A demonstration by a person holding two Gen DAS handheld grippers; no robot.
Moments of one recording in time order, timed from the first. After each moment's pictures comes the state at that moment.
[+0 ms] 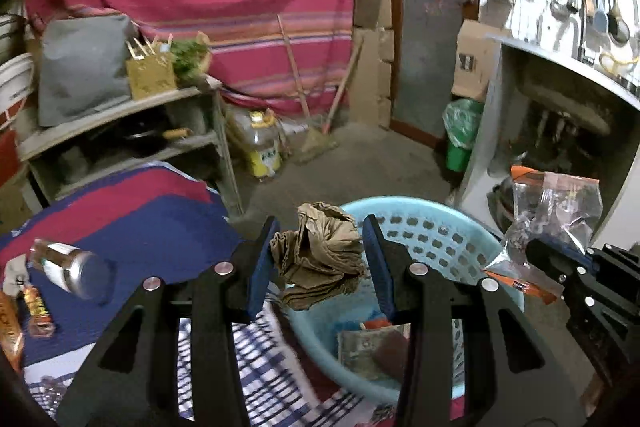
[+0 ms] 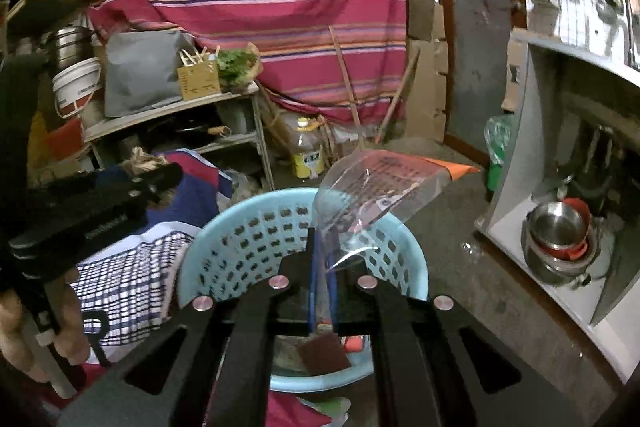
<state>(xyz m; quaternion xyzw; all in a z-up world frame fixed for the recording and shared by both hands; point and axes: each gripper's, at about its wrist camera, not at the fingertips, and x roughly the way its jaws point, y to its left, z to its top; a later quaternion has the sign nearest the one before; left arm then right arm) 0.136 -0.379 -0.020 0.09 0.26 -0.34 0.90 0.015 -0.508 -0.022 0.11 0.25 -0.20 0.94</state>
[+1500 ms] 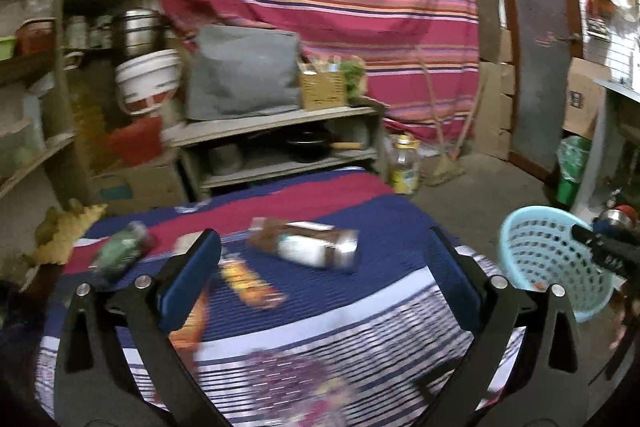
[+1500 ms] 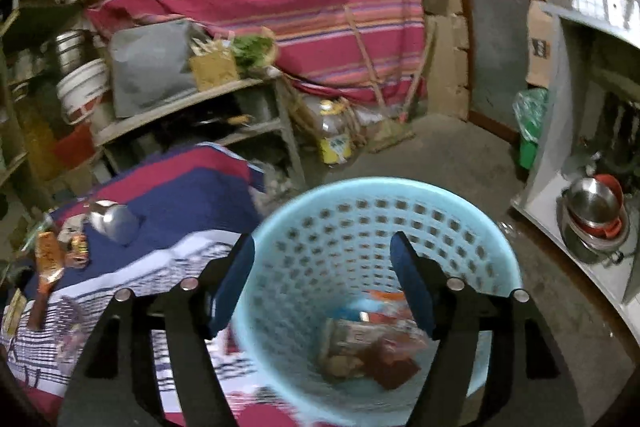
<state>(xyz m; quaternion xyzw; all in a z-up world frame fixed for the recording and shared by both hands) 0.137 -0.145 0.040 0.08 0.21 -0.12 0.97 0.075 -0.455 -0.028 0.14 0.26 -0.16 0.94</state>
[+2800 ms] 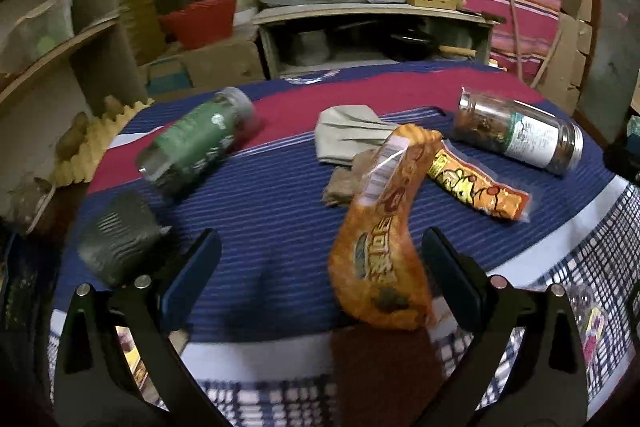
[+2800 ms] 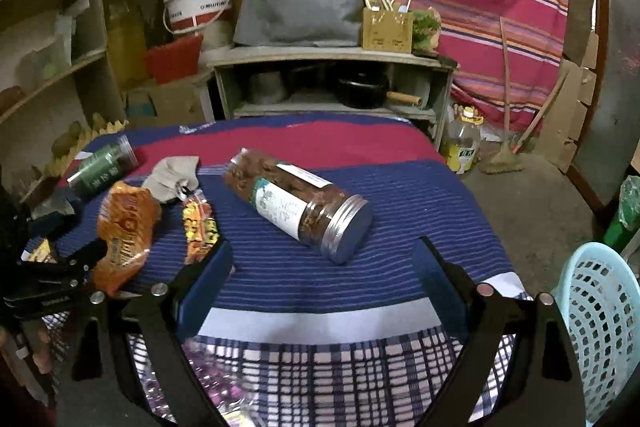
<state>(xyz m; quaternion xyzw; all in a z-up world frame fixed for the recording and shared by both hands) 0.257 0.017 -0.073 0.06 0.36 -0.04 0.93 0.229 -0.224 -0.038 0.02 0.32 -0.01 0.95</state>
